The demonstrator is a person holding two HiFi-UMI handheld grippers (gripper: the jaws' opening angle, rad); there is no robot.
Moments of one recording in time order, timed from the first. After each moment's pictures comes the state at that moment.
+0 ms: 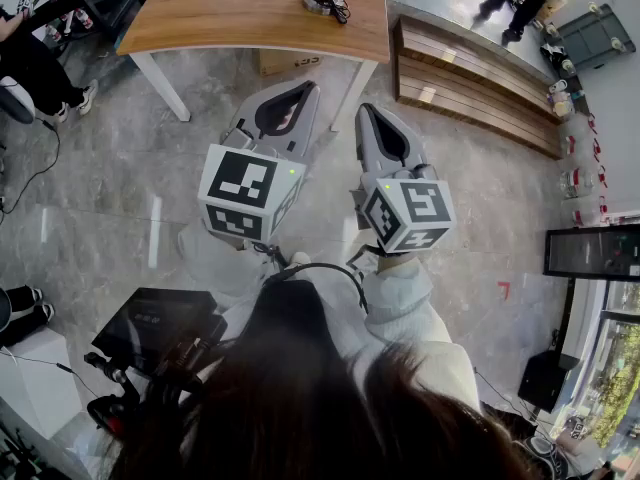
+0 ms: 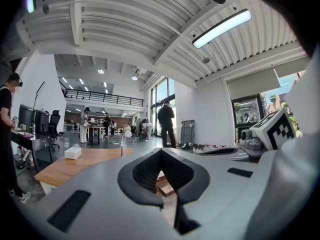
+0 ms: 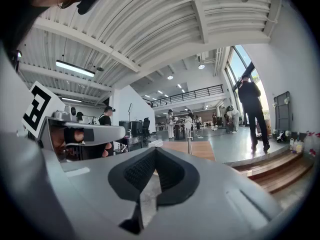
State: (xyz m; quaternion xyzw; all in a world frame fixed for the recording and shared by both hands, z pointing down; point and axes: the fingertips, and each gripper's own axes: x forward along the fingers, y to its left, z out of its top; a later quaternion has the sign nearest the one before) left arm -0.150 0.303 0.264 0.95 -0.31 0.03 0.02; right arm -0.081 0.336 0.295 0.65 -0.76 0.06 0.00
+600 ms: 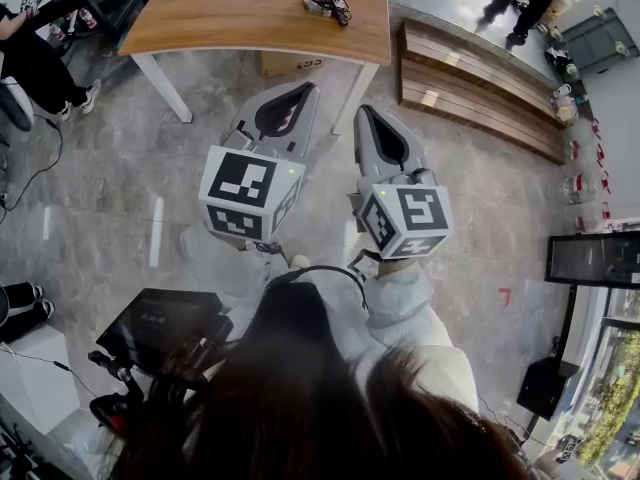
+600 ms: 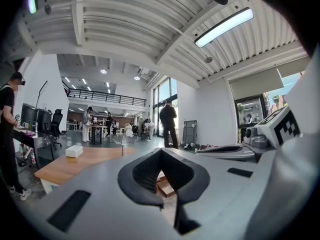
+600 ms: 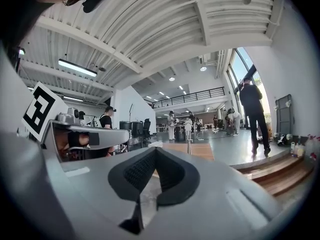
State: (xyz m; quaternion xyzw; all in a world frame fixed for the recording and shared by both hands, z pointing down) left arm -0.134 0.302 0.271 0.95 -0.32 0.03 0.02; right arm -0.070 0.339 0.294 0.65 -0.76 0.04 0.01
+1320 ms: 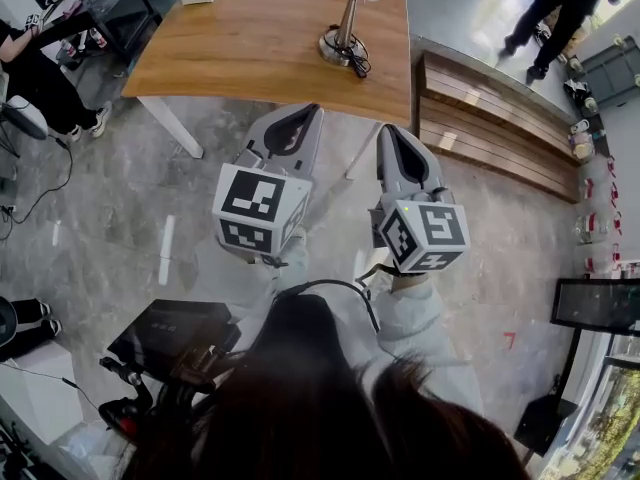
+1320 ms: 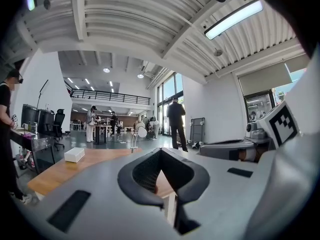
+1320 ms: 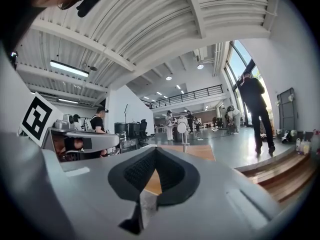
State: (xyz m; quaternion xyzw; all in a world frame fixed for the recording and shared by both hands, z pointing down) left arm -0.098 0.123 0.285 0.94 -0.35 0.04 0.03; right arm -0.005 0.166 0.298 0.65 -0.76 0.05 -0.01
